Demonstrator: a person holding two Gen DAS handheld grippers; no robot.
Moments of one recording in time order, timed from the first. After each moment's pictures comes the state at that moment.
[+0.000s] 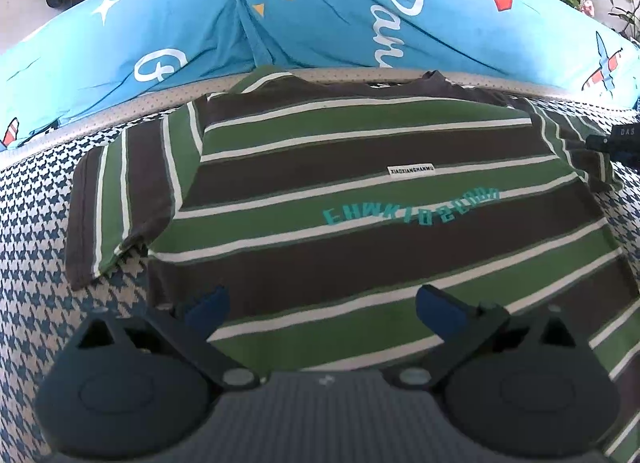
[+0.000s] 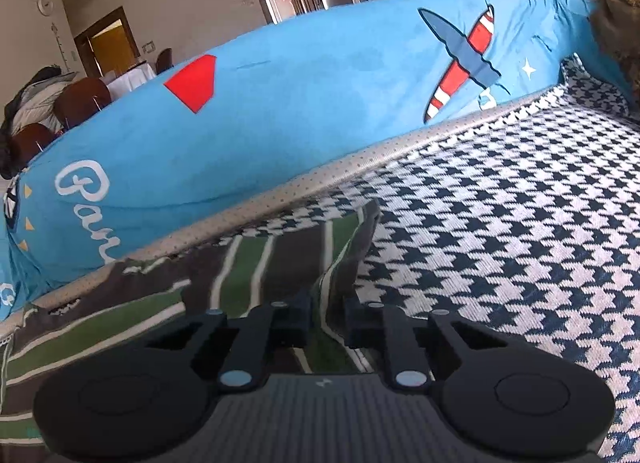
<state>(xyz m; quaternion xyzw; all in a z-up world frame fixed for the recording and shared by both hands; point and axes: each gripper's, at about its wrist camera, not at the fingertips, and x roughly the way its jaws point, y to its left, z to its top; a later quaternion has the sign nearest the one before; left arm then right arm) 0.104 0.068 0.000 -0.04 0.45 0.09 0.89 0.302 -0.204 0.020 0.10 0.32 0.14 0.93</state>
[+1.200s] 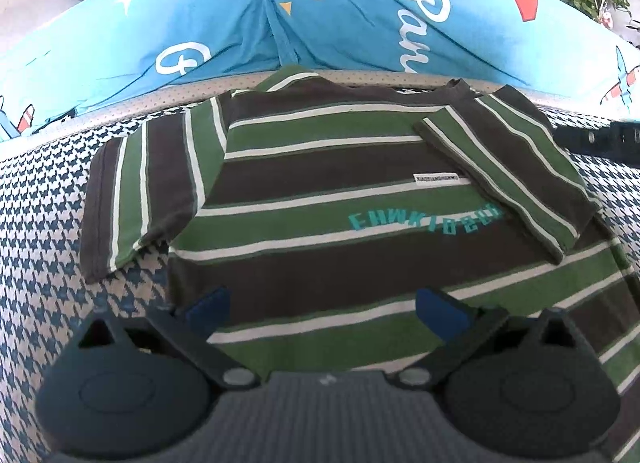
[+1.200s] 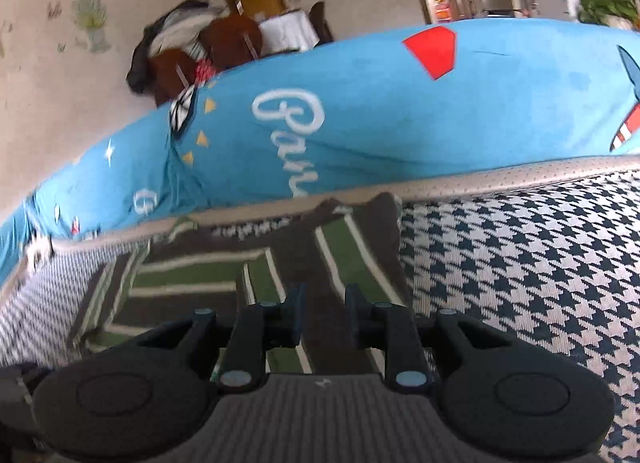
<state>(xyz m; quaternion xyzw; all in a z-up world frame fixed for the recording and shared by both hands) 0.106 0.080 -0.001 -0.06 0.45 0.12 0.88 0.250 -0.117 0.047 0.01 0.34 0.34 0.88</state>
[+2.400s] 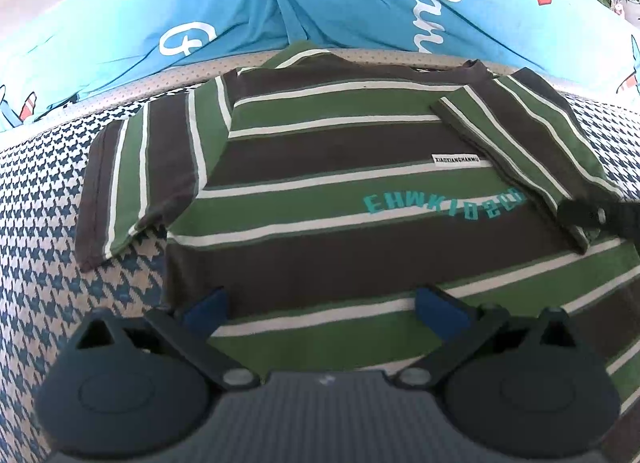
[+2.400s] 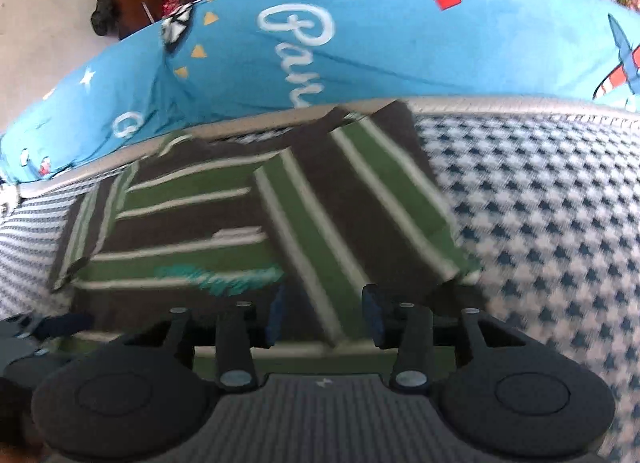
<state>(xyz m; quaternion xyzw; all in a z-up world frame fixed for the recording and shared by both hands) 0.111 0.086 -0.018 -0.06 0.46 0.14 0.88 0.192 -0.080 0.038 -0.03 0.43 0.27 0.86</state>
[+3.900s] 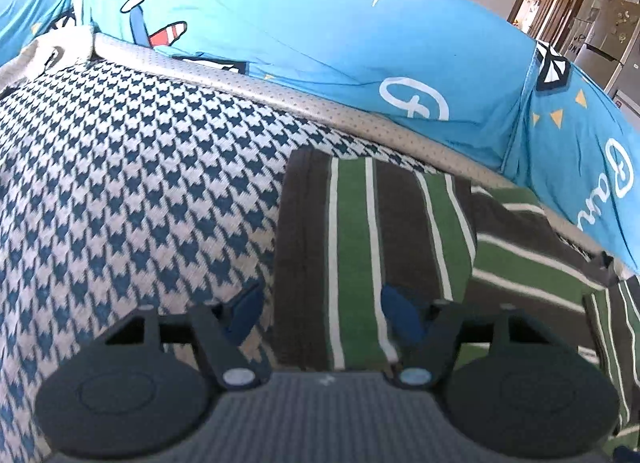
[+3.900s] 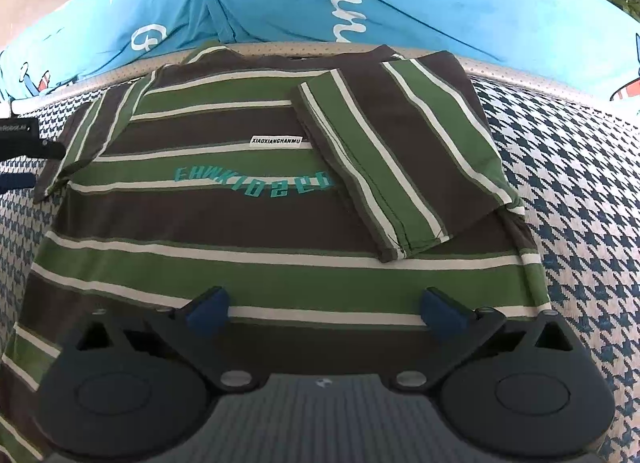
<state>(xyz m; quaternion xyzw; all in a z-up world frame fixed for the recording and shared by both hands) 0.085 0.264 -0.003 -0.24 0.37 0.26 0.86 0.155 -0.050 0.011 -0.13 0.45 0.27 0.84</state>
